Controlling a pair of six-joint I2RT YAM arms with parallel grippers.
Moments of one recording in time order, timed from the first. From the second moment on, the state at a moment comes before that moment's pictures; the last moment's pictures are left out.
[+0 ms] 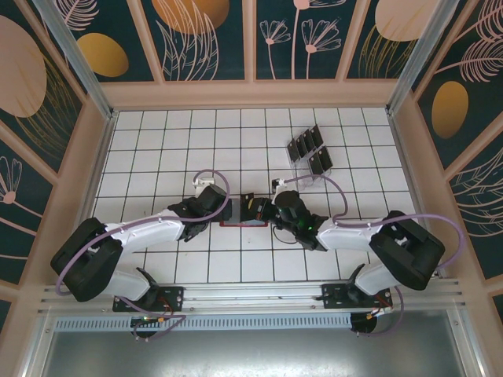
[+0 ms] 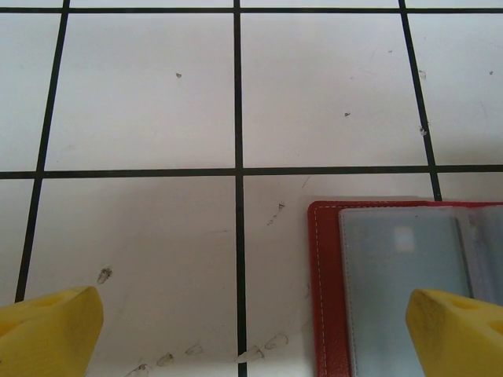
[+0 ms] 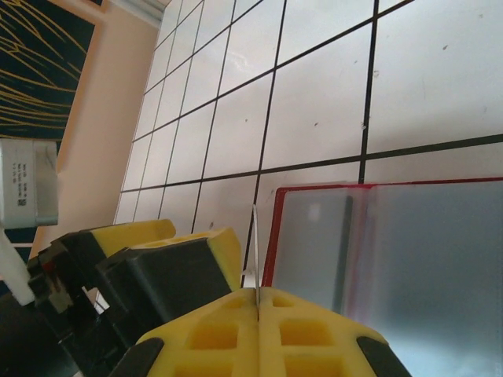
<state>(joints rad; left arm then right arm) -0.76 1.41 0.66 -0.21 -0.43 -0.65 0.91 1.45 0.51 0.52 0.01 1.00</state>
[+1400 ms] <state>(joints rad) -0.76 1.51 0.67 -0.19 -0.42 -0.59 0.83 1.60 0.47 0.59 0.02 1.01</state>
